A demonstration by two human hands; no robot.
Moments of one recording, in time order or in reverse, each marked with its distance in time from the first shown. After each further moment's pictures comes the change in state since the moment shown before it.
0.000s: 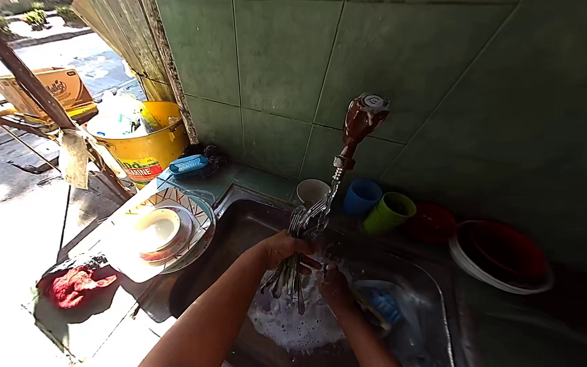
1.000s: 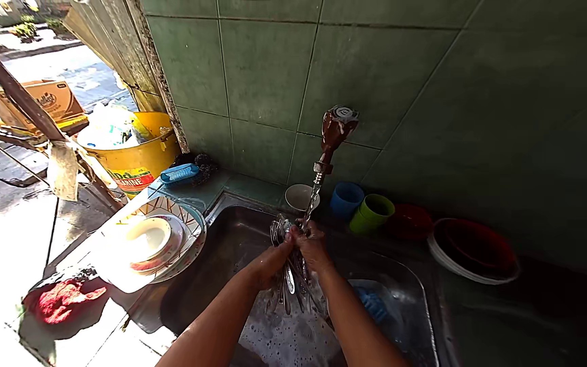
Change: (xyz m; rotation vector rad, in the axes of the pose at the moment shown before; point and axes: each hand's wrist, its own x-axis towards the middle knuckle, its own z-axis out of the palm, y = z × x) left_hand -0.006 -0.028 0.020 -0.141 0.112 0.113; right_hand 0.000 -0.083 -0.049 0.871 0.106 -0.291
